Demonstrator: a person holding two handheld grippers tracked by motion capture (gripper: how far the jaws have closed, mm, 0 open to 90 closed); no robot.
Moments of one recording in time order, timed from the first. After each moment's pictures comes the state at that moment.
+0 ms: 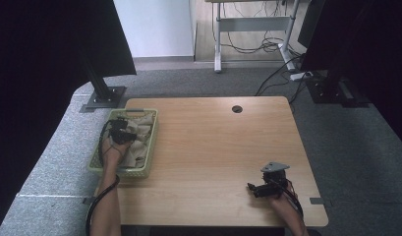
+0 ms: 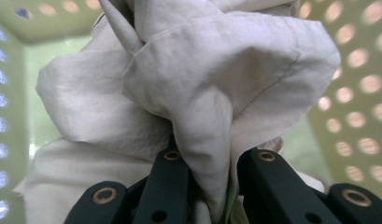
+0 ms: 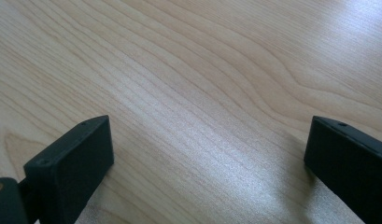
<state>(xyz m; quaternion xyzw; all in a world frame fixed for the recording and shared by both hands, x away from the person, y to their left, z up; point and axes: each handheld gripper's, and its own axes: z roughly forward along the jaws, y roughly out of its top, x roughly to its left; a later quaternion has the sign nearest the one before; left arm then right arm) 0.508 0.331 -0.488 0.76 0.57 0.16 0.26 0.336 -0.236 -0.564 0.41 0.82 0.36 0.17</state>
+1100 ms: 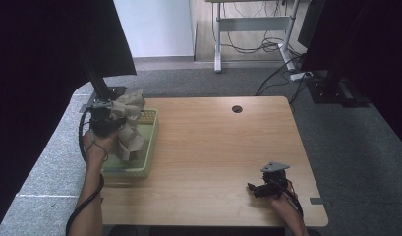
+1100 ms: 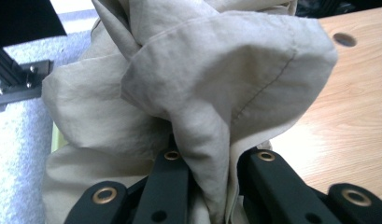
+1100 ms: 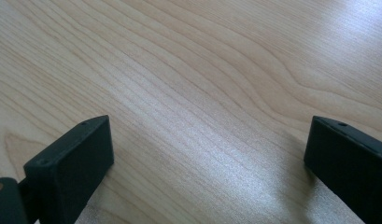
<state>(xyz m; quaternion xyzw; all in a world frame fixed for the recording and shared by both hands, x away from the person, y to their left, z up) 0.446 0.322 -0.374 0.73 0.51 0.26 0.37 0.336 -0.236 -0.565 0.41 0.82 0.36 0.17</state>
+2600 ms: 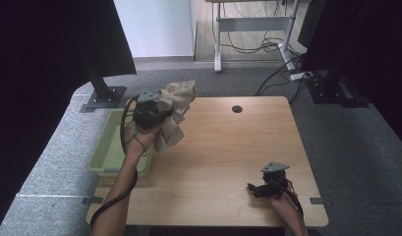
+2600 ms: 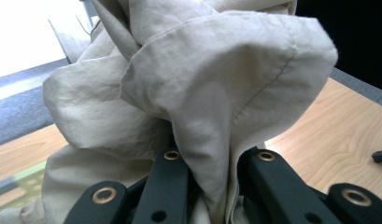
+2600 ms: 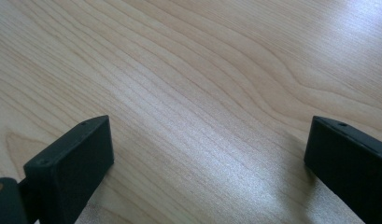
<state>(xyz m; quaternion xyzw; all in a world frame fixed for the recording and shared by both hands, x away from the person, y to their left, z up) 0.433 0.173 -0.341 0.78 0.38 0.22 0.45 0.336 -0.236 -0.565 0.41 0.82 0.36 0.17</state>
